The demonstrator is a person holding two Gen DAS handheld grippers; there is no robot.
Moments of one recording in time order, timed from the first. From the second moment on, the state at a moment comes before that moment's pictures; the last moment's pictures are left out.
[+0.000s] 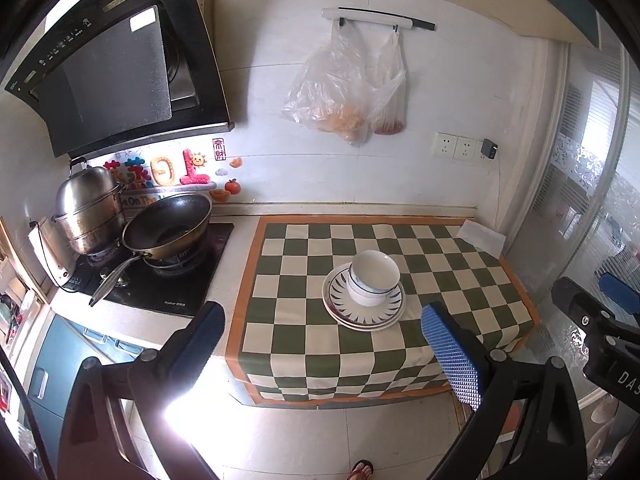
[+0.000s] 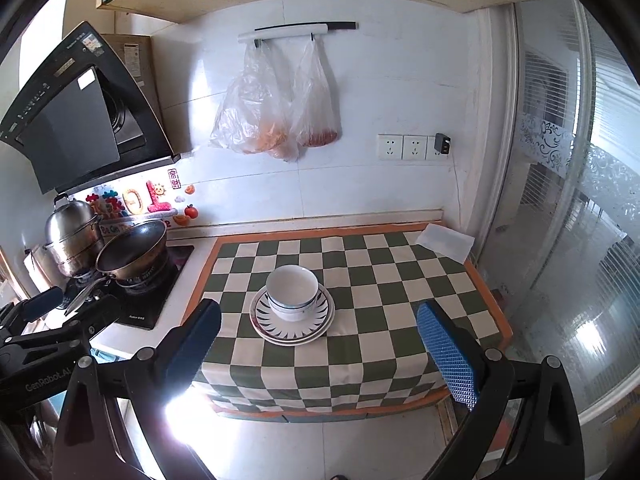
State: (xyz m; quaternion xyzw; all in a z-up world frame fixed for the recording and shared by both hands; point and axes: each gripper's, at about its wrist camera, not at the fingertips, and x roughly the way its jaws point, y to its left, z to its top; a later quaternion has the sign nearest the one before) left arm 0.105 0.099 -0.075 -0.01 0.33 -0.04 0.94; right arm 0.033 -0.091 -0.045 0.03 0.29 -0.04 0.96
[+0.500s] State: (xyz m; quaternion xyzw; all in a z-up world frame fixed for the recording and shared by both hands) left arm 0.095 0.103 -0.077 -0.01 0.32 -0.04 0.95; right arm 0.026 -0.081 -0.051 0.02 0.29 -0.04 0.96
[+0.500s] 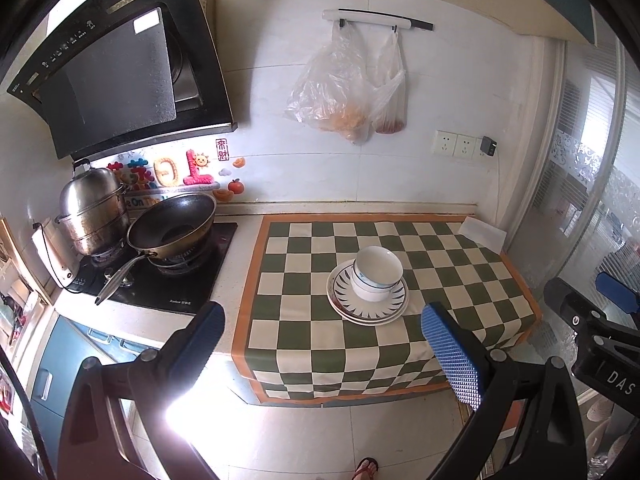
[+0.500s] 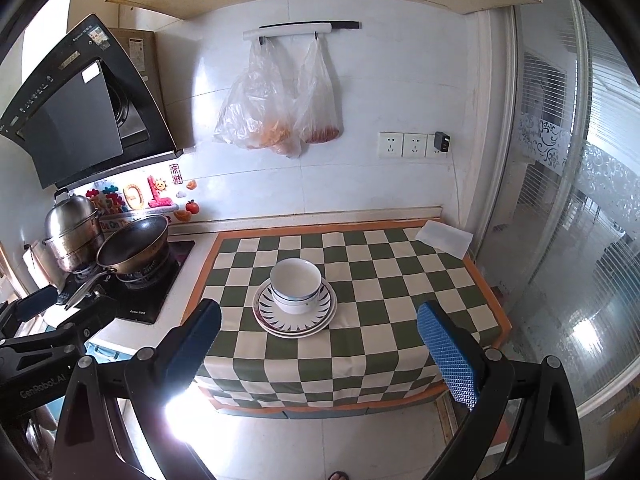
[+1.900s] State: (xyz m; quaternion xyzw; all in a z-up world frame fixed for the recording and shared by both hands) left arm 0.095 0.105 -0.068 0.00 0.32 -0.05 0.95; right arm 0.019 -0.084 -0.057 0.02 0.29 -0.05 0.95
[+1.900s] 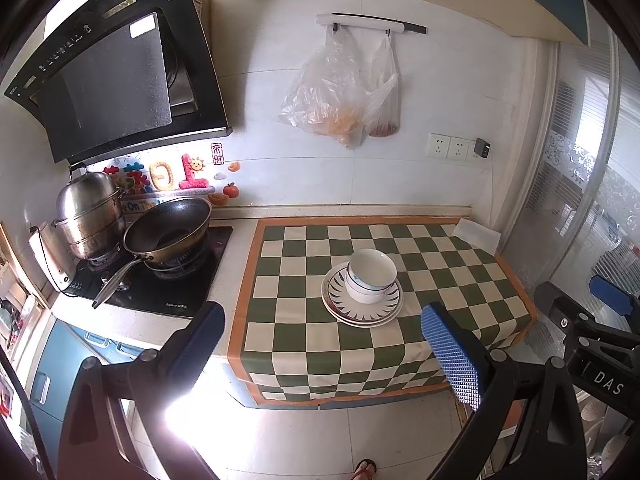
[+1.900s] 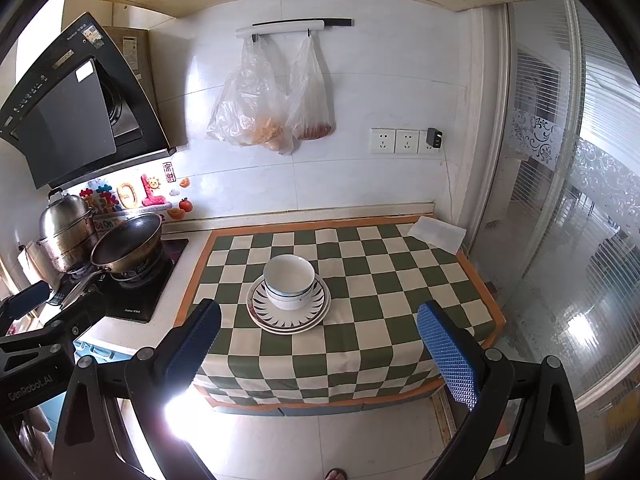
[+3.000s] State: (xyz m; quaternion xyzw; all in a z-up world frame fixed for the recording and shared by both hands) left arm 0.092 0.098 -0.070 -0.01 0.31 -0.05 0.95; right arm 0.027 -0.091 -0.053 0.02 0.29 -0.05 0.95
